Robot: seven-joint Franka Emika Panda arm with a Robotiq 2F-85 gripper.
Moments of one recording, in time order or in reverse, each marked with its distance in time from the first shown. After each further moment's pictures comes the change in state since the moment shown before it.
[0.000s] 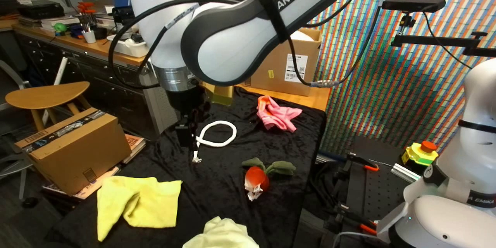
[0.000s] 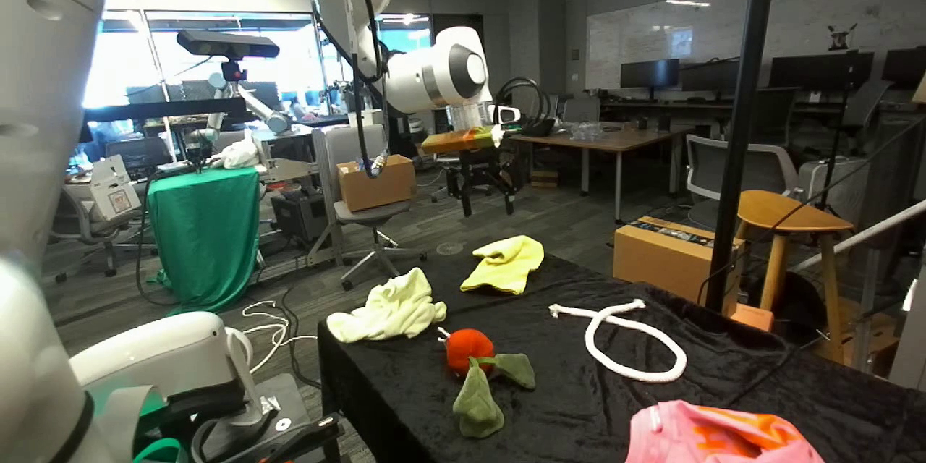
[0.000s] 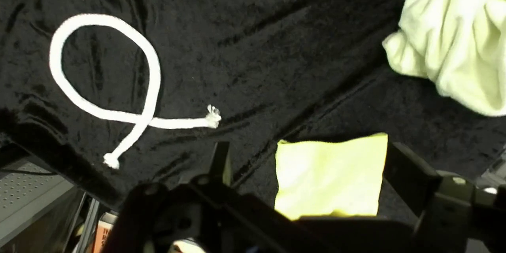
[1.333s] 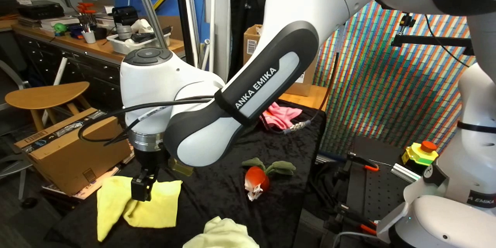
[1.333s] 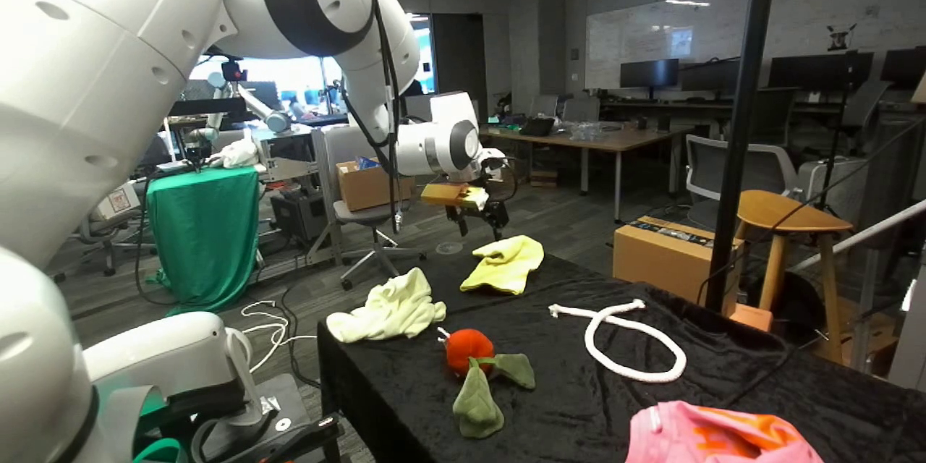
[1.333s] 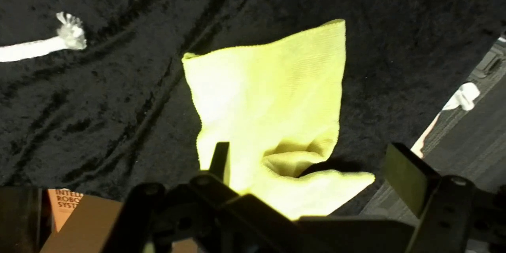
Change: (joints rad) arm 0.132 0.292 -0.071 0.134 0.047 0.404 0.159
